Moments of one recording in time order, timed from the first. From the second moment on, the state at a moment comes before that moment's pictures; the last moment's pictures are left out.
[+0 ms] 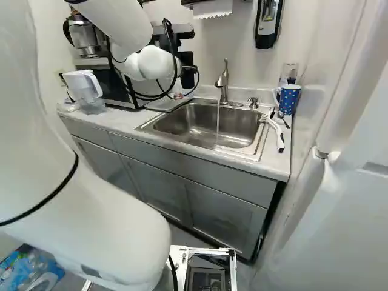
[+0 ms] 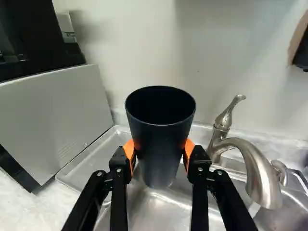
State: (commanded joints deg) arm -4.4 6.8 -49.2 -4.8 23.0 4.3
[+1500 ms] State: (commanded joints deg) arm 5.5 -11.0 -67.3 -4.8 23.0 4.3
